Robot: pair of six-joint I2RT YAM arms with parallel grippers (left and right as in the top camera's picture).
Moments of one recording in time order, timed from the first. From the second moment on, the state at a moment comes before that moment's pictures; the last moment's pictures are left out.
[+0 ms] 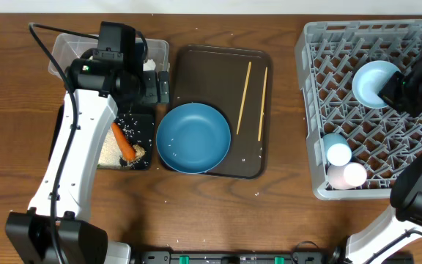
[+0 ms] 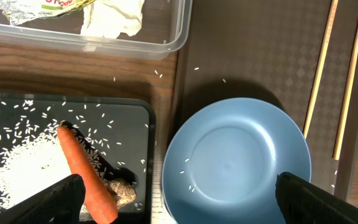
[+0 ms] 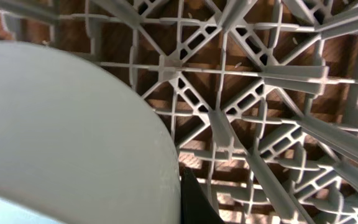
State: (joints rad) left arm -0.13 1.61 1.55 -1.08 0.08 -0.19; right arm -0.37 1.93 1.61 -0.96 -0.01 0.34
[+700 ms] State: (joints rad) left arm -0.13 1.61 1.55 -1.08 0.08 -0.19; right arm 0.02 1.76 1.71 -0.84 0.91 0.13
